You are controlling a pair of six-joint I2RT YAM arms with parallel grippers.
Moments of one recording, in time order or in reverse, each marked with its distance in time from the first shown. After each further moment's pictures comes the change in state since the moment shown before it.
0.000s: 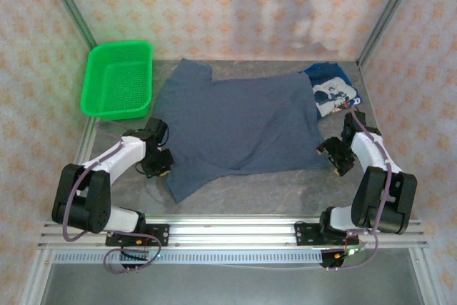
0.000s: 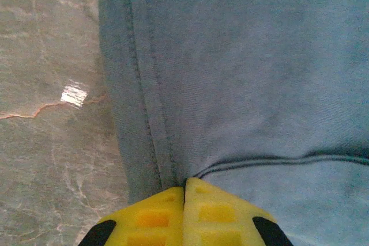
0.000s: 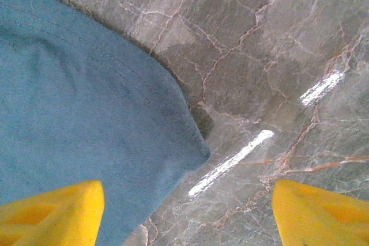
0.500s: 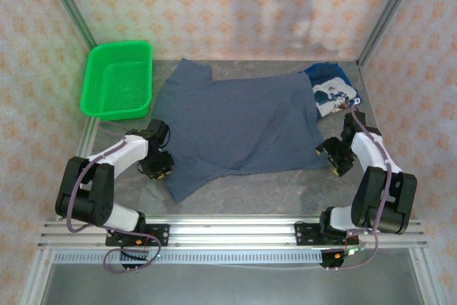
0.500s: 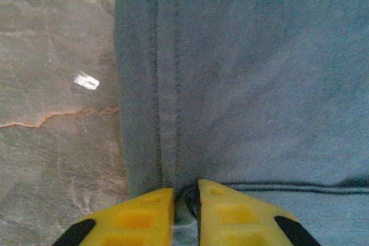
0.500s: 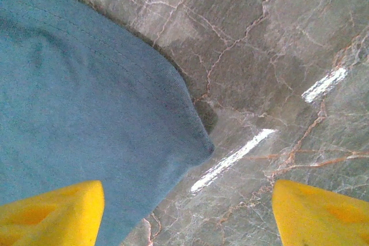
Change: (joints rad) left arm 0.000 0.069 -0.023 0.024 -0.028 -0.027; right arm 0.000 0.000 0.000 -0.003 -0.022 0.000
